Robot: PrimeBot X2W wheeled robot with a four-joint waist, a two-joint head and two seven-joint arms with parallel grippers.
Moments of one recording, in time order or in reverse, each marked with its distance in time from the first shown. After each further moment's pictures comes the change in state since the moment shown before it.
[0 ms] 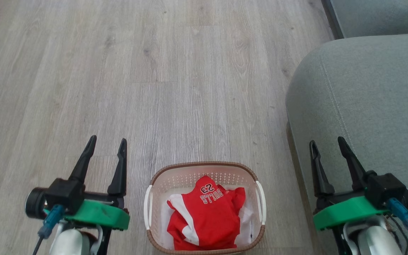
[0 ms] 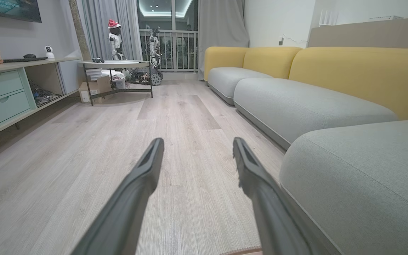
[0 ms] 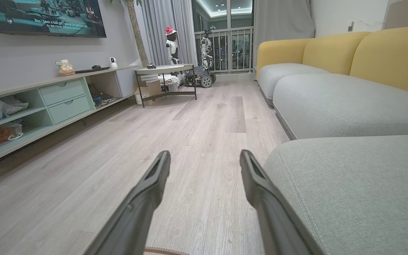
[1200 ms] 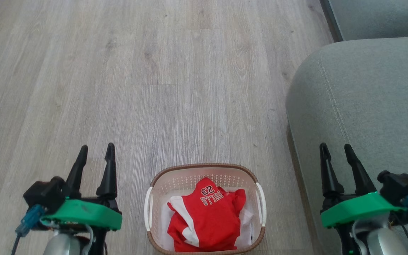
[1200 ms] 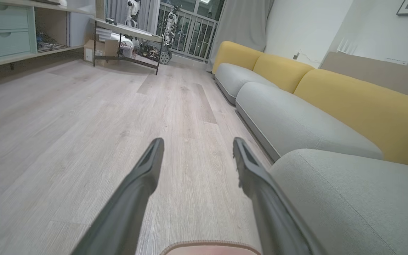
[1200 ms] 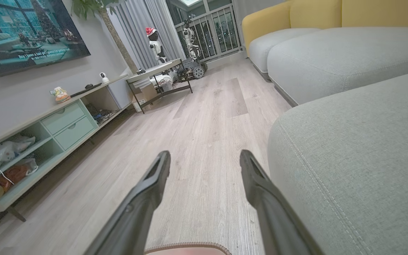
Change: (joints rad) left arm 0.014 0.001 0.025 0.032 -0.265 0.001 0.064; right arm 0.001 0.000 -0.029 0.035 0.244 0.000 0.064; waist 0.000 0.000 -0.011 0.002
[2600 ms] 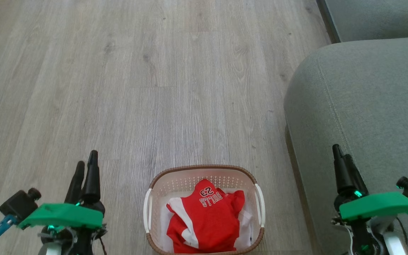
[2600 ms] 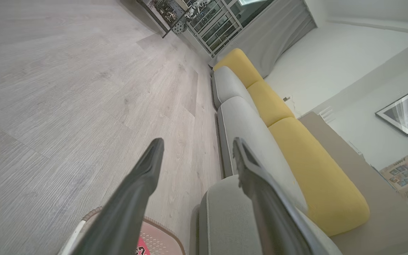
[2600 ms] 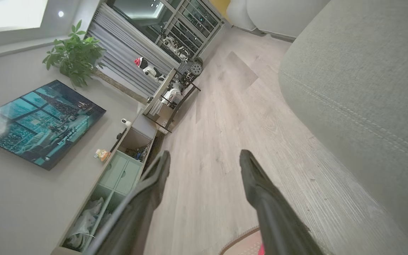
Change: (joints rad) left arm 0.007 0.000 0.038 0.049 -0.543 -0.009 0.119; right arm 0.000 0.000 -0.027 0.018 0.549 0.000 0.119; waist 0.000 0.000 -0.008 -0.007
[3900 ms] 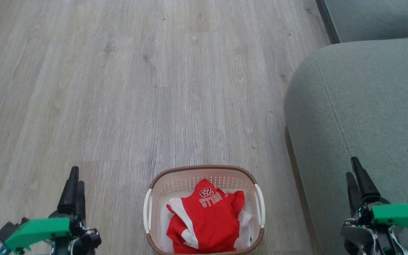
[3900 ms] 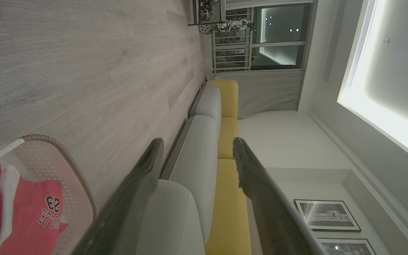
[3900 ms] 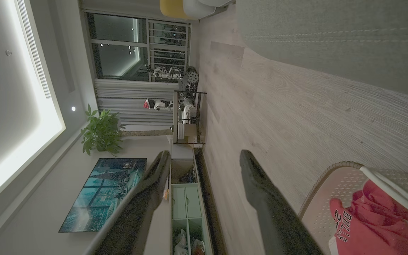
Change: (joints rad) left arm 0.015 -0.014 0.068 0.090 -0.653 0.000 0.109; right arm 0.000 0.000 -0.079 0.107 0.605 0.000 0.111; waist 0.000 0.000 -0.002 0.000
